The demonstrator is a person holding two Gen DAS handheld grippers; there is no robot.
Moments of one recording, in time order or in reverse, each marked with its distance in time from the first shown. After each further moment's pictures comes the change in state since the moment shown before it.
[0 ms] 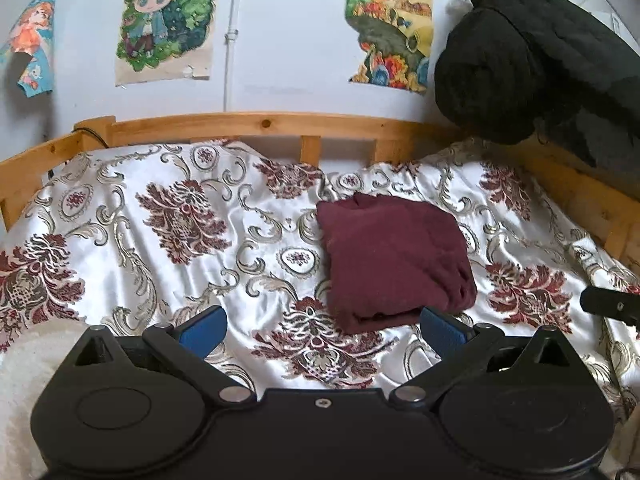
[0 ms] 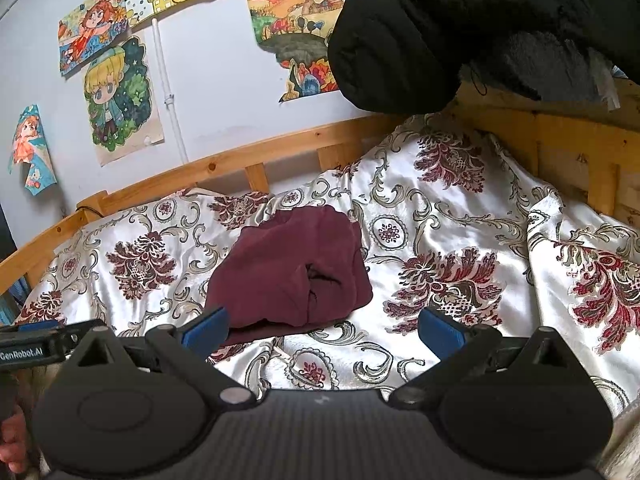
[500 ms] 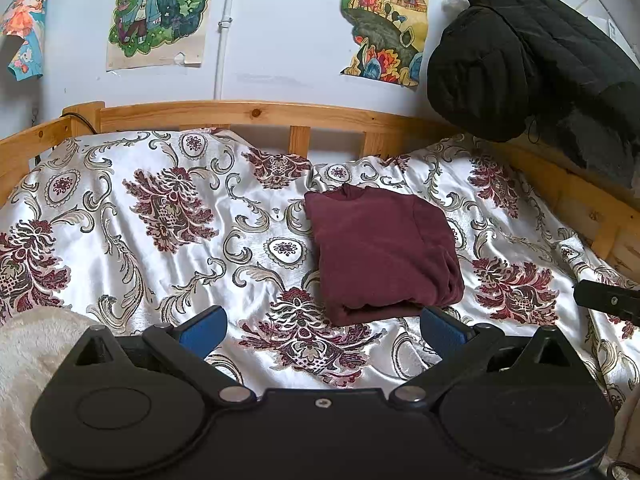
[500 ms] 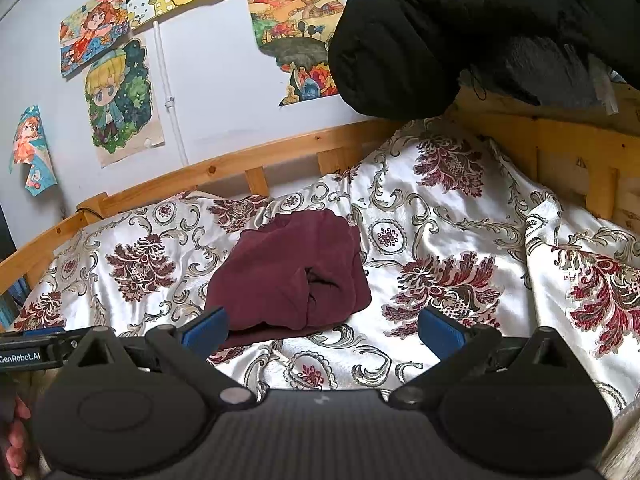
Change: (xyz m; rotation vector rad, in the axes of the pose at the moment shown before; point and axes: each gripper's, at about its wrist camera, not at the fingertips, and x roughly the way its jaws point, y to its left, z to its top) left arm 0.005 0.006 -0.003 -0.026 0.030 -0.060; right arm -0.001 -0.001 0.001 -0.005 -0.012 0.001
